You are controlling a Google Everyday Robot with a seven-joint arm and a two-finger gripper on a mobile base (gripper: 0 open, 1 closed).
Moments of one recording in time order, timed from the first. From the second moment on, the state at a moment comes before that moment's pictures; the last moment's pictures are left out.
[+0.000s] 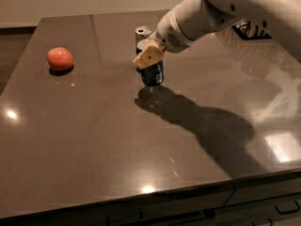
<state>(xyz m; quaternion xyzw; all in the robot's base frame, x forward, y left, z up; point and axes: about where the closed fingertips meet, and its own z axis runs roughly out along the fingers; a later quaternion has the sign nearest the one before) 0.609 0.008 0.944 -0.54 0.74 0.15 0.37</state>
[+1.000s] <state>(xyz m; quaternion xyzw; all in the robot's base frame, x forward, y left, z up) 0.641 -0.029 0.928 -0.48 0.76 0.16 0.41</state>
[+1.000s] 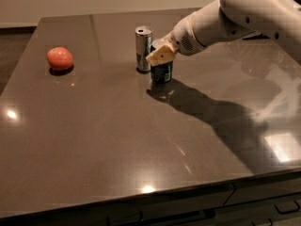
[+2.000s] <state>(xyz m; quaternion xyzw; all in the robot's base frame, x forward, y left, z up) 0.649 -0.031 0.917 -0.47 0.76 0.18 0.40</state>
